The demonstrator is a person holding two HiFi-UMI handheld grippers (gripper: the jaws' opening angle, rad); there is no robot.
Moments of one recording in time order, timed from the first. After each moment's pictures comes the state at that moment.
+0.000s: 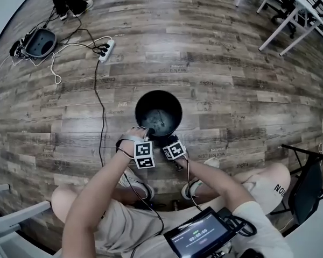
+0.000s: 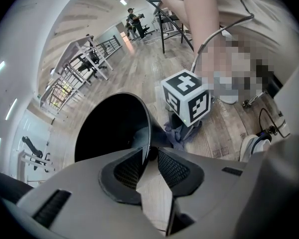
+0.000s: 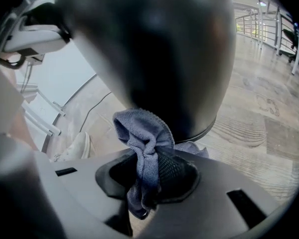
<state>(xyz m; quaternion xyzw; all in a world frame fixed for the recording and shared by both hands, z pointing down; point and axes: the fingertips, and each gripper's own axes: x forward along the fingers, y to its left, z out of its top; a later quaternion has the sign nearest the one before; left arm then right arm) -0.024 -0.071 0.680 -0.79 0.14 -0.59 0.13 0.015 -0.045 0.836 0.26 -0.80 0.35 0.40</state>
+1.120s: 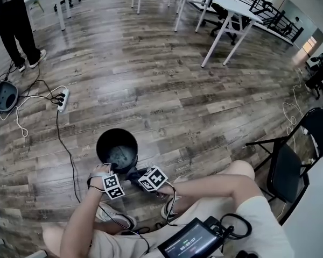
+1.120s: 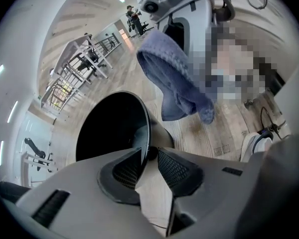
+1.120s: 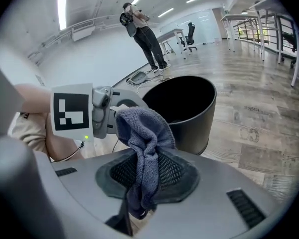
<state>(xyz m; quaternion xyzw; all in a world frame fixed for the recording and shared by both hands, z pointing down) -0.027 -0.069 0.686 -0.77 0.15 -0.60 0.13 0.032 -0.029 0.639 0.23 -0.85 0.34 0.33</state>
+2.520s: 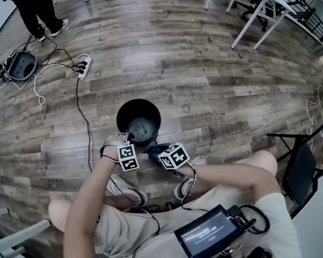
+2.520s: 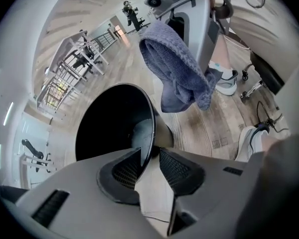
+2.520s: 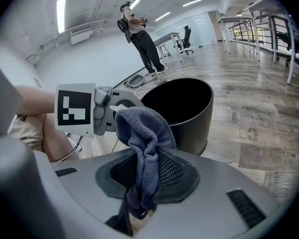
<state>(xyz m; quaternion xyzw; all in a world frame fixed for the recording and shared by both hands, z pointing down) -0.039 -0.074 0.687 -0.76 0.13 -0.62 0.13 0.033 -0.032 0.639 0.25 -0.85 0.34 0.31</state>
